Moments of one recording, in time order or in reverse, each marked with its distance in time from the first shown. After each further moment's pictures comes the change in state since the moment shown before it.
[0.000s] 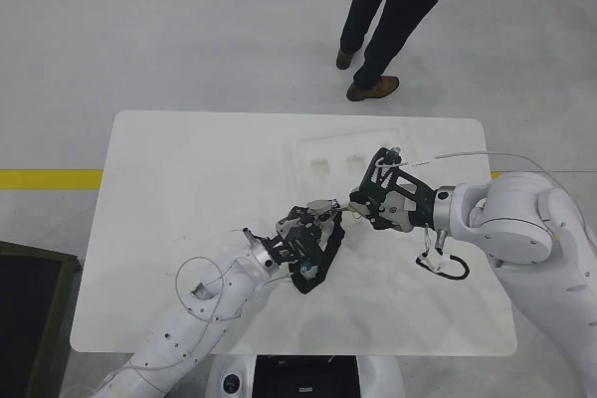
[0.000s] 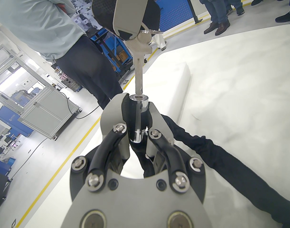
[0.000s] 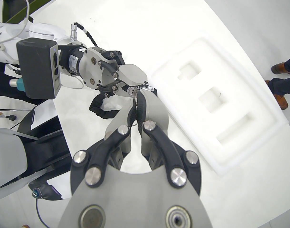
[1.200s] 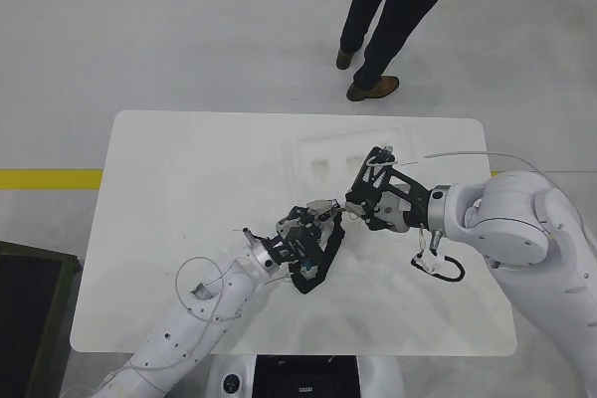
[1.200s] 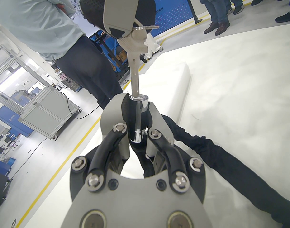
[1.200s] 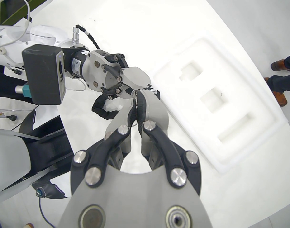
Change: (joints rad) left arm 0.000 0.000 0.000 0.000 0.000 0.000 0.000; right arm 0.045 0.000 -0.038 -0.021 0.006 0.064 0.043
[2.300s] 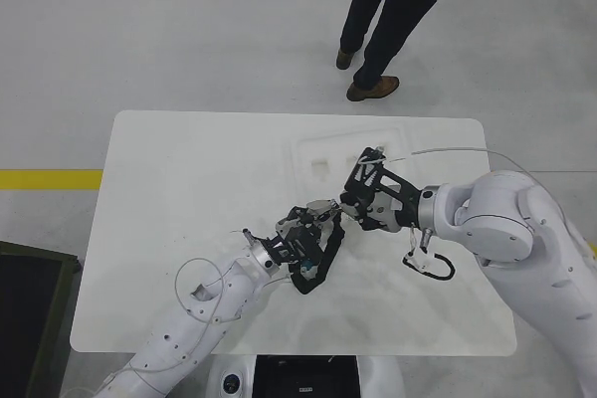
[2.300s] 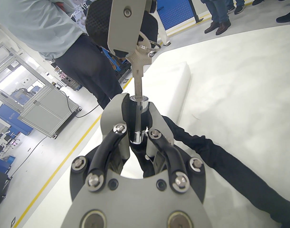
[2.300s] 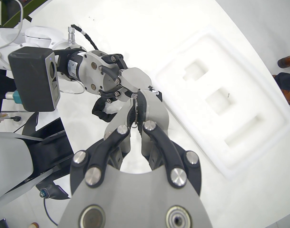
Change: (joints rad) left arm 0.013 -0.001 -0.008 -0.014 -0.006 -0.002 -0.016; right arm 0.024 -0.010 -0.054 0.040 0.003 0.021 -0.024
